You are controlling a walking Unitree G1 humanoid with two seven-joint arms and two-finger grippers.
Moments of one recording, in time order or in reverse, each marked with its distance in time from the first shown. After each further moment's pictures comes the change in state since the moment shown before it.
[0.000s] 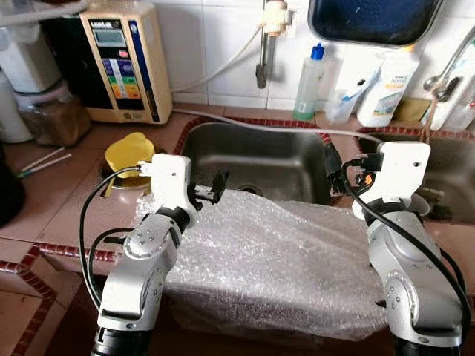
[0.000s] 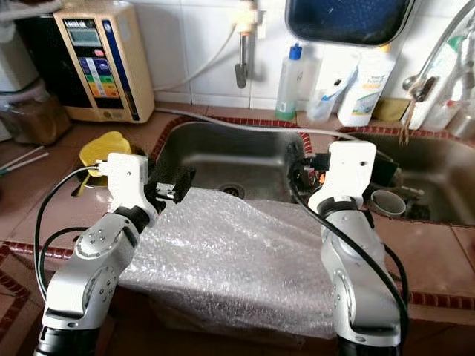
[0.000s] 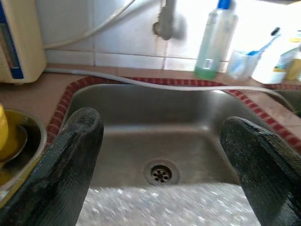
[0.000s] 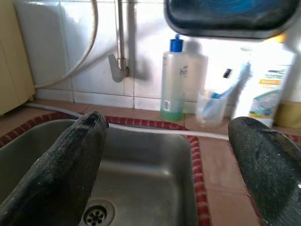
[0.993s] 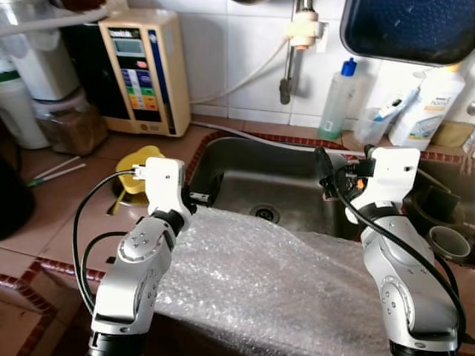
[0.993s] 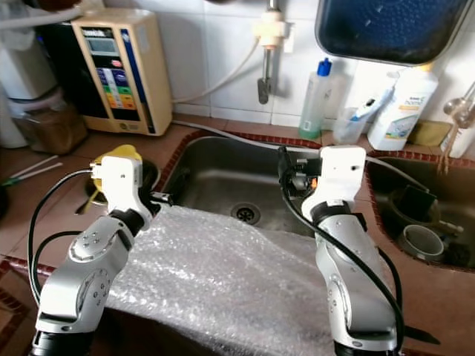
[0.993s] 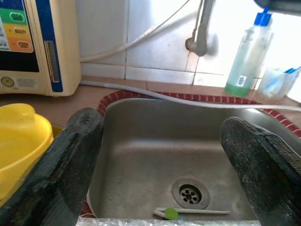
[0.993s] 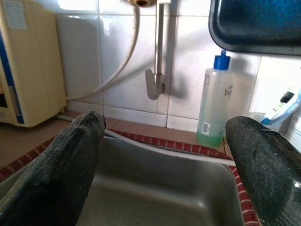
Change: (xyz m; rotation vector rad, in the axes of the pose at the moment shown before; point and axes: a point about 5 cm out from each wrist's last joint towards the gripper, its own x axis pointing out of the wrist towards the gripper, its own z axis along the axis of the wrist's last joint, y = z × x) left arm -0.003 -0.001 -0.002 -0.021 0.008 -0.013; right arm -0.002 0.007 -0.004 0.000 -0.003 0.049
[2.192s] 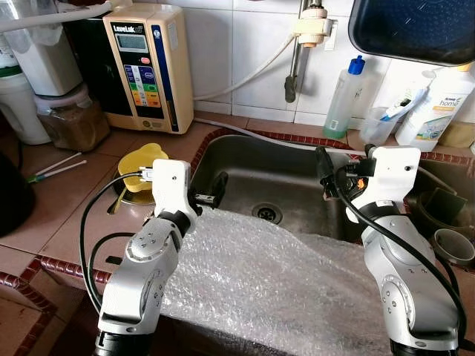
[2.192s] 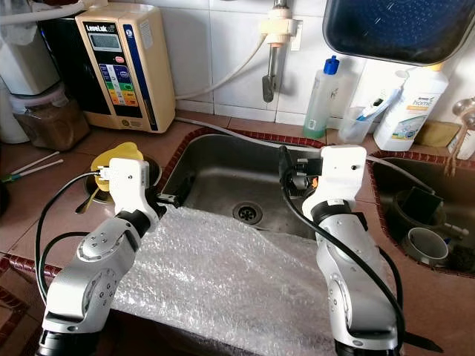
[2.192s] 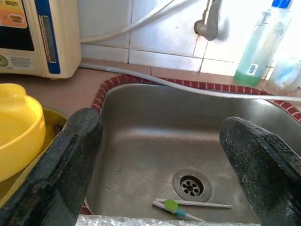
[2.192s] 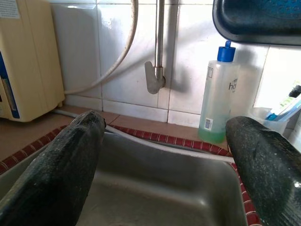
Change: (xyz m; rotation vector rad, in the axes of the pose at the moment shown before) left arm 0.001 0.001 -0.005 -0.008 0.043 0.042; right arm 0.000 0.000 -0.001 0.003 0.004 0.004
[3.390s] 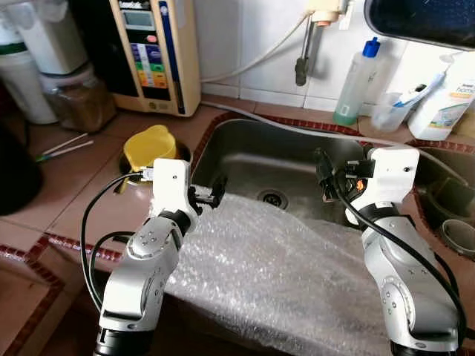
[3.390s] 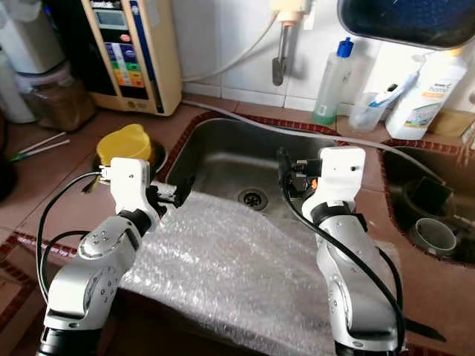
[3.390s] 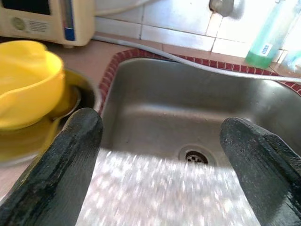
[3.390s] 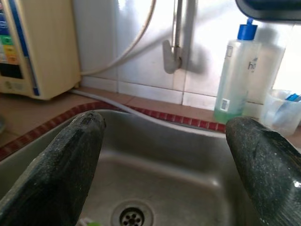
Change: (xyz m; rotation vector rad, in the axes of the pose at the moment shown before) left arm 0.003 0.000 -0.001 -0.008 0.020 0.001; right arm -0.001 0.001 -0.002 0.002 0.009 0.009
